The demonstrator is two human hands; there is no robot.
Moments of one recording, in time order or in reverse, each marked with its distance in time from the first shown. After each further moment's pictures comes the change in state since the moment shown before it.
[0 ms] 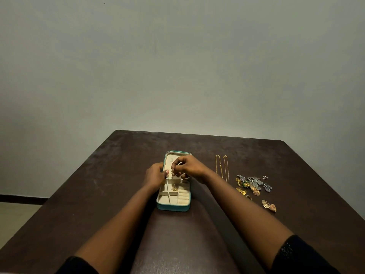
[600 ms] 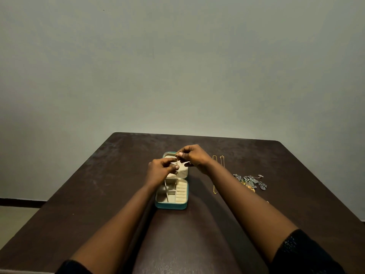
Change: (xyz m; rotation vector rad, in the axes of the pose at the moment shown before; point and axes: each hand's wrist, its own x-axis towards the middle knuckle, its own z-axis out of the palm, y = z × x) left_hand -0.023 0.034 -0.008 -0.390 0.038 0.144; right_hand -0.014 -0.020 -0.022 0.090 0.179 -0.026
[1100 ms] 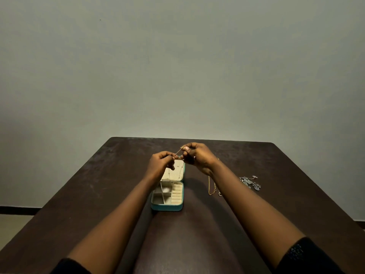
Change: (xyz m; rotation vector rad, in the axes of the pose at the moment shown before) left_hand 0.007 0.032 0.005 -0.275 -0.047 -0.036; right_hand -0.019 -0.007 -0.018 0.441 0.088 0.009
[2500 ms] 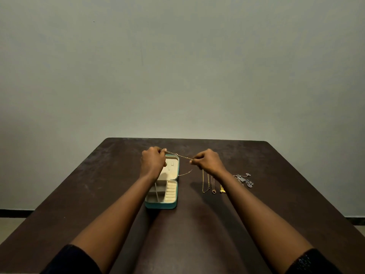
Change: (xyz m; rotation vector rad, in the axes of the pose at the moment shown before) left_hand 0.004 0.011 0.011 0.690 0.316 0.047; right_hand -0.022 0.014 -0.046 -0.894 0.235 -0.149
